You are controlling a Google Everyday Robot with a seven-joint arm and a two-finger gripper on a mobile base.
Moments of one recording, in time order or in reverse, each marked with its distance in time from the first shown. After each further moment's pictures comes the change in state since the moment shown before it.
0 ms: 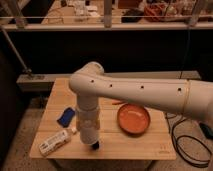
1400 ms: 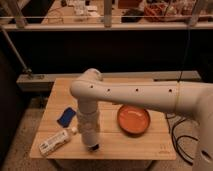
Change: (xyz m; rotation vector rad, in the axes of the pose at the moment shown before) arm 0.013 0.005 0.033 -0.015 -0.017 0.021
